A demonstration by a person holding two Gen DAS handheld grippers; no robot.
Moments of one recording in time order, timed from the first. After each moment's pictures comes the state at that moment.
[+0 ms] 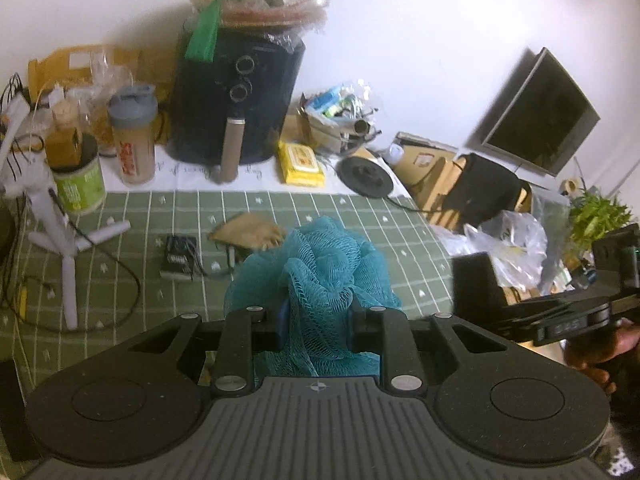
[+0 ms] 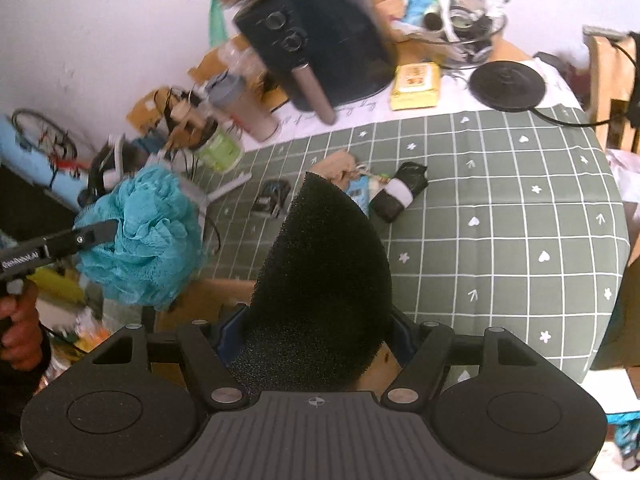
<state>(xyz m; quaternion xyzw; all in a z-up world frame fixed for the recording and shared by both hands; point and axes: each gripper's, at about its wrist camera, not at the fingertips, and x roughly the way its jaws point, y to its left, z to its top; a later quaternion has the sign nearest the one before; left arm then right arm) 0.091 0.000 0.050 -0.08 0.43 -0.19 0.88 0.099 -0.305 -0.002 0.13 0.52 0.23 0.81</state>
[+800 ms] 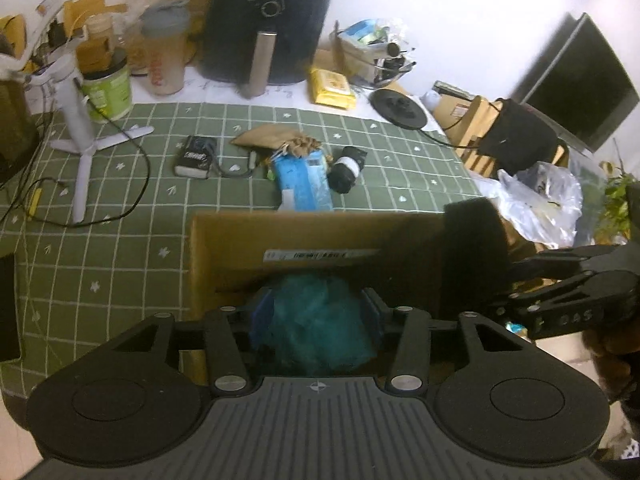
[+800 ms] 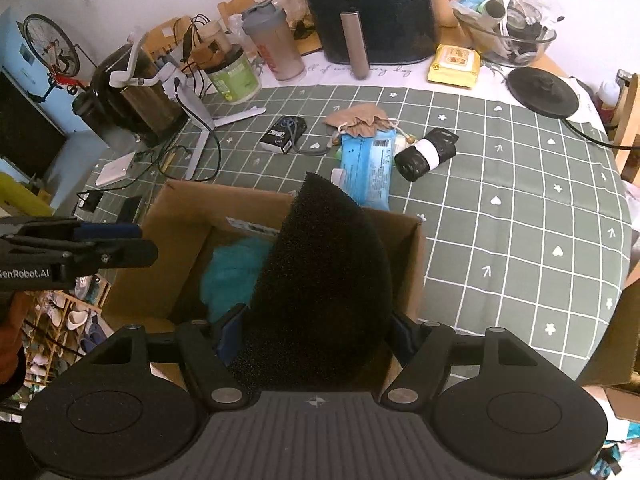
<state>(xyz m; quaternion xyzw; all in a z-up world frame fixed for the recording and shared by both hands) 0.035 -0.019 -0.006 -0.08 0.49 -0.12 0.86 0.058 -0.255 -0.029 0.03 0.53 0.25 0.81</state>
